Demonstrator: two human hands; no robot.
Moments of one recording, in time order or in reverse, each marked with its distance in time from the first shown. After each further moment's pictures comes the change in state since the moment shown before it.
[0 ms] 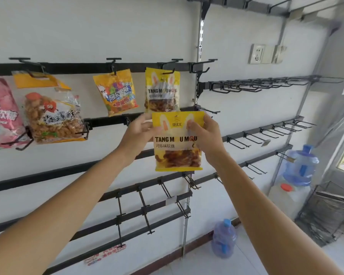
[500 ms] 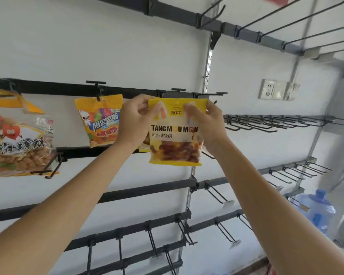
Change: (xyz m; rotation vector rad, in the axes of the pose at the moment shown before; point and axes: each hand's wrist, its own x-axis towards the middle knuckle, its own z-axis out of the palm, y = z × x) left_hand 0.143 0.034 0.011 0.220 0.390 0.538; right_hand 0.151 -0.042 0.004 0.082 -0.079 -0.163
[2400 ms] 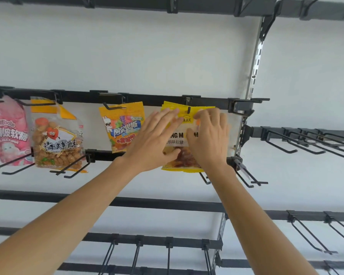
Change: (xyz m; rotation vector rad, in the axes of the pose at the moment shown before) left_hand 0.005 -0.059 0.002 1.327 -0.336 0.392; right_hand 0.071 0.095 0.032 -0.782 0.110 -0.626
